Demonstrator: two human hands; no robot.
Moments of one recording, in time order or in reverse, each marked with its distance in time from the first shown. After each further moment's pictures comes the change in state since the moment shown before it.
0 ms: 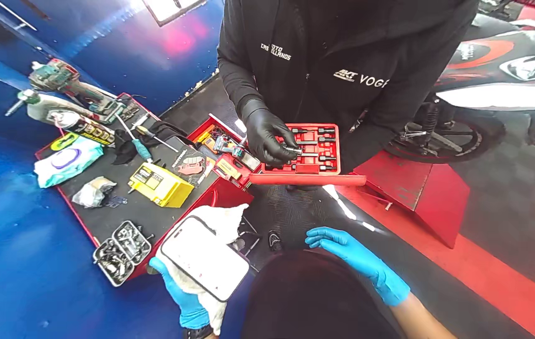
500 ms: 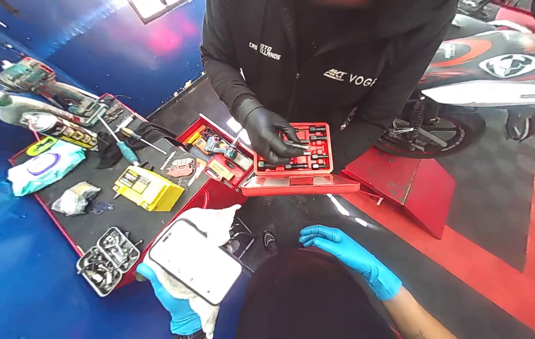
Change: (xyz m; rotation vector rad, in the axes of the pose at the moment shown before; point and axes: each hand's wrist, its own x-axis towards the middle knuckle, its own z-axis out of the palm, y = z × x) left_hand -0.012 0.012 0.048 0.018 0.062 0.066; right_hand -0.003 0.002 -0.002 0.007 -0.004 -0.016
